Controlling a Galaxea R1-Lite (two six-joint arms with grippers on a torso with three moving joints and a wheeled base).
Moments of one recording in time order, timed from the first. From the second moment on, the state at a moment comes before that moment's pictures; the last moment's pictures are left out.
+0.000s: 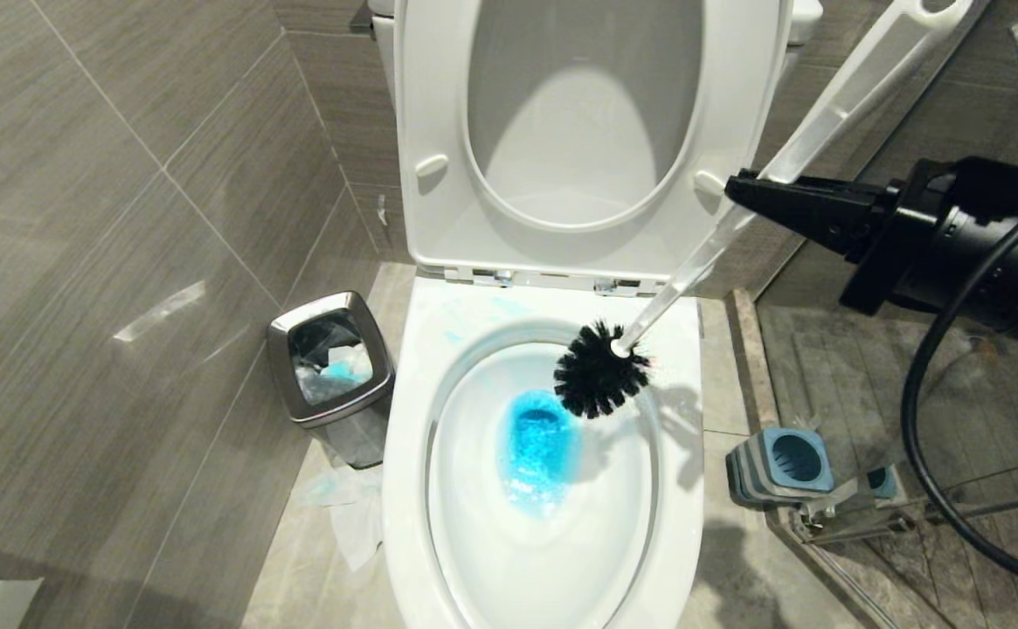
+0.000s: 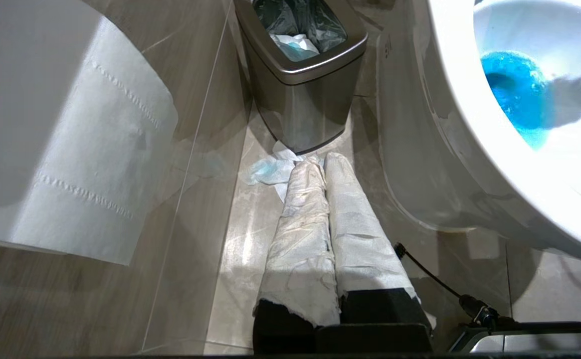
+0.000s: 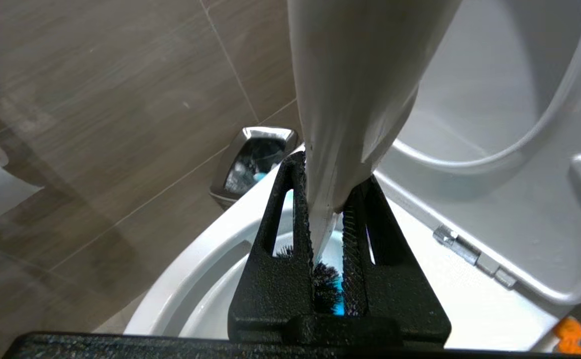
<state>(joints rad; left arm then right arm) 0.00 0.00 0.00 0.00 0.00 0.01 0.48 1.40 -0.94 -0.62 0.34 -0.01</state>
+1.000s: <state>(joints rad) 0.00 0.00 0.00 0.00 0.00 0.01 0.26 1.28 -0.94 -0.57 0.34 0.06</state>
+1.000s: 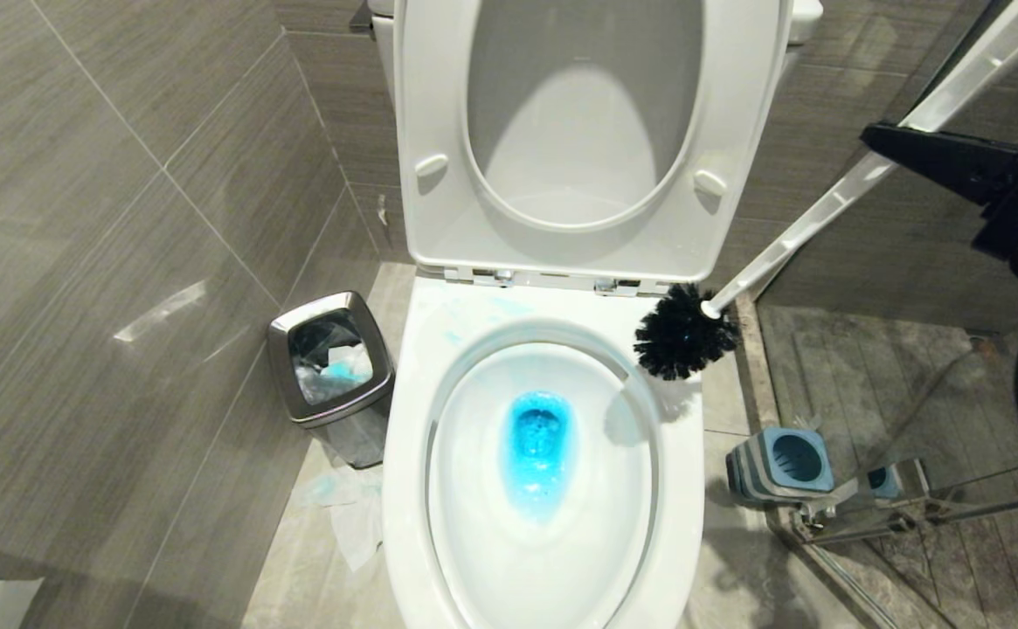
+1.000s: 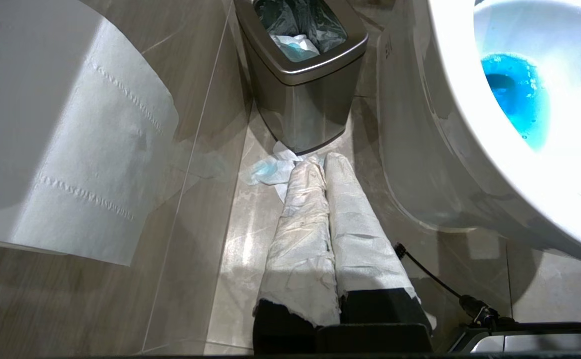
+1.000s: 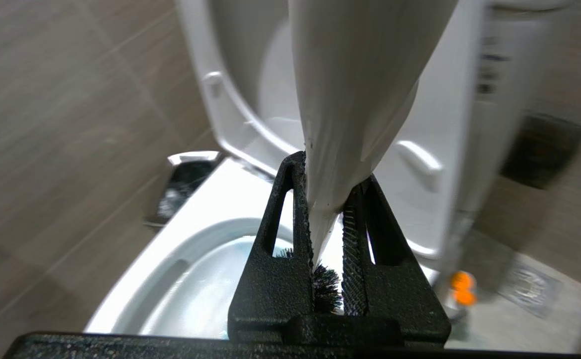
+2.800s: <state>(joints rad) 0.00 0.00 0.00 0.00 0.00 0.01 -0.35 1.57 -0.28 -1.23 0.33 -0.11</state>
